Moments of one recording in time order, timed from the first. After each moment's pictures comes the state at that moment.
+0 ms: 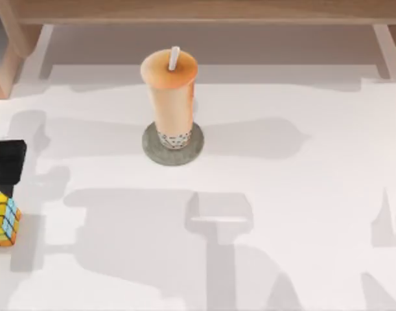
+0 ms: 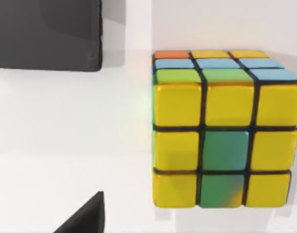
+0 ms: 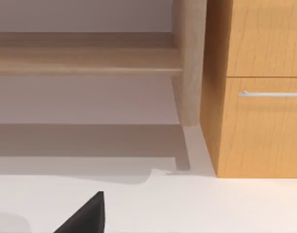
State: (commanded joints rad) left arm 0.06 1.64 1.16 -1.08 0.00 0.03; right arm 0.00 0.00 0.00 0.00 0.00 0.00
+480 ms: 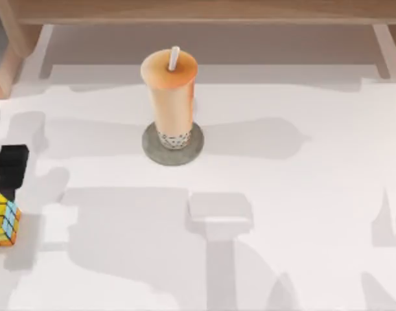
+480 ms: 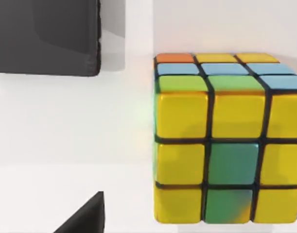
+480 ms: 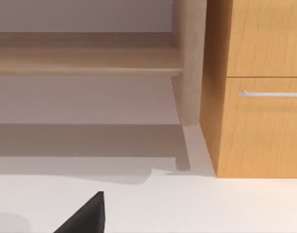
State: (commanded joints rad) left arm 0.06 1.66 1.14 -1.05 0.00 0.03; right arm 0.00 0.00 0.00 0.00 0.00 0.00
